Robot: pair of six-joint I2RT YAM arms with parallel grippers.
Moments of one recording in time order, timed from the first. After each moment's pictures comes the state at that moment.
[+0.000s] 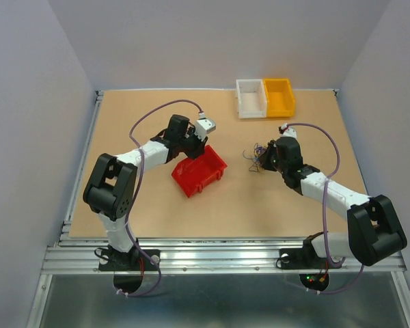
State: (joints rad) left arm -0.47 1.77 1.11 -0.06 0.38 0.29; right arm 0.39 1.31 0.67 0.09 0.12 0.53
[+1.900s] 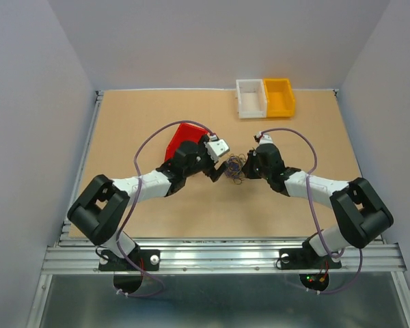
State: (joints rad) left arm -0.71 1.51 0.73 0.46 0.24 0.25; right arm 0.54 1.47 0.68 0.16 0.08 0.47
